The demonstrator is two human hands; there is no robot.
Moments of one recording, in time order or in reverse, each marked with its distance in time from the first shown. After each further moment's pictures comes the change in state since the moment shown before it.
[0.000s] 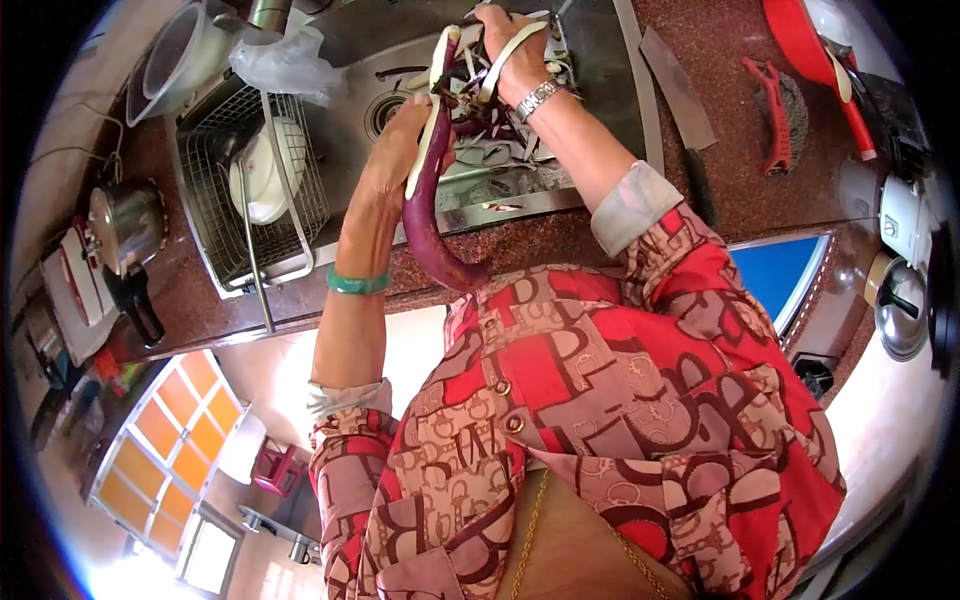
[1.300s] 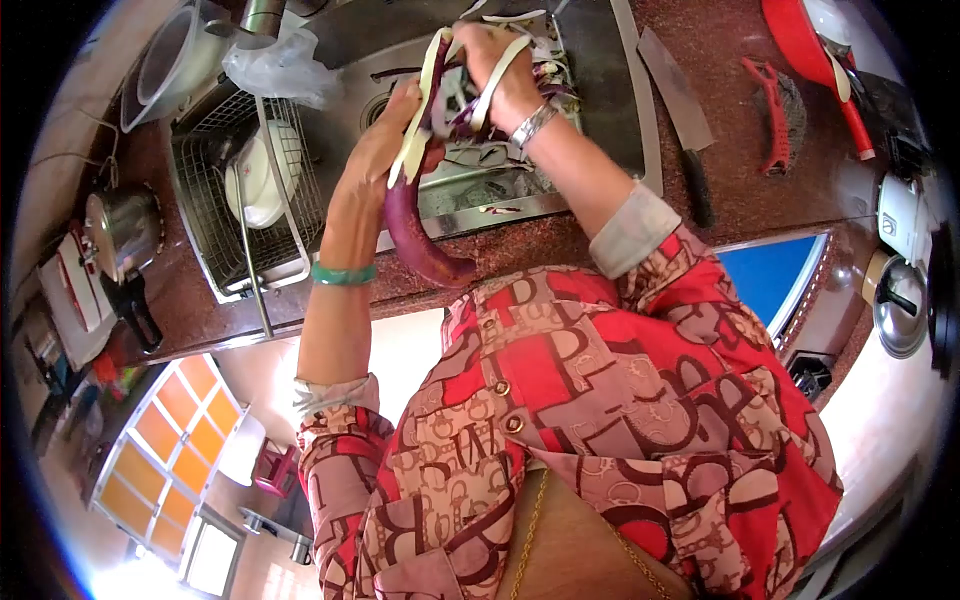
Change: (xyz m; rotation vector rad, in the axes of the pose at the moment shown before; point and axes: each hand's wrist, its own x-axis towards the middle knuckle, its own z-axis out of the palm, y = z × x) left_hand 0.000 0.017 0.000 -0.040 -0.018 -0.054; right_hand -0.021 0.003 0.007 -0.343 0.096 -0.268
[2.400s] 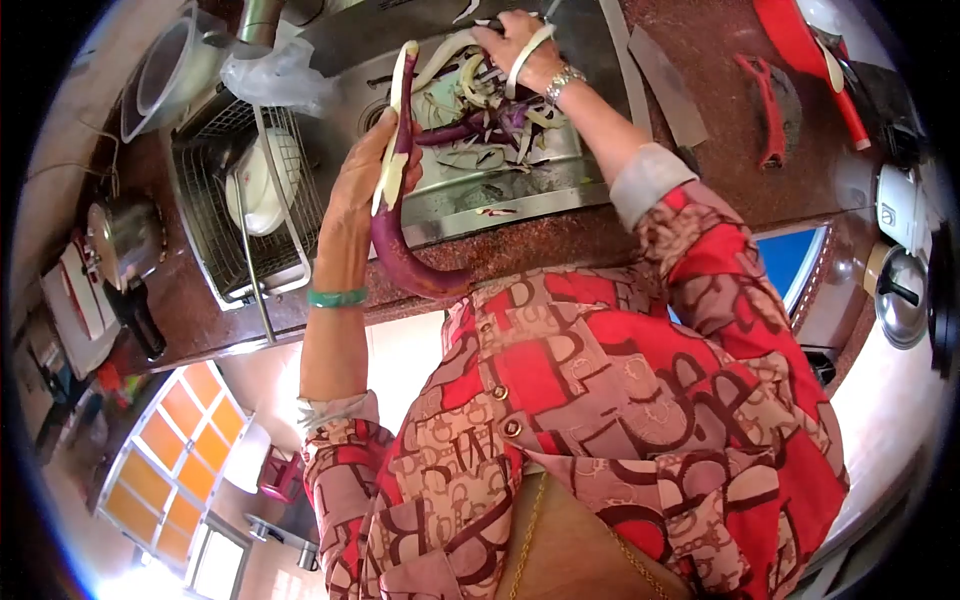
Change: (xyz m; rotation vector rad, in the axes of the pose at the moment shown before) left_hand -0.007 -0.013 -0.026 -0.035 -0.005 -0.055; right_hand 0.062 0.071 -0.035 -0.741 0.164 -0.741
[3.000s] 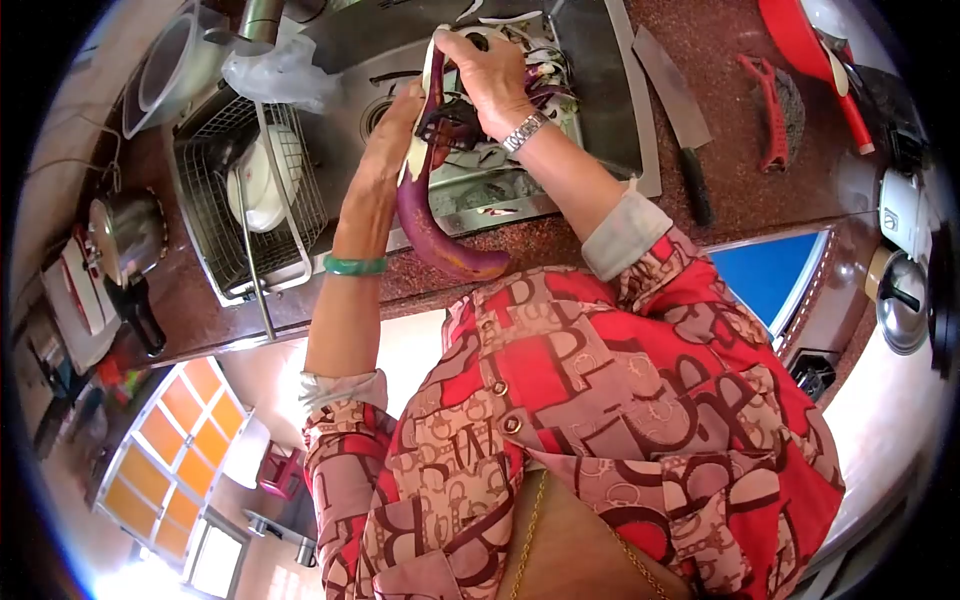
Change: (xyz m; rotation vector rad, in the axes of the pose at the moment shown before) left_hand 0.020 0.005 0.035 0.150 -0.005 0.244; right_hand 0.002 -0.108 -0.053 1.104 -0.060 0.918
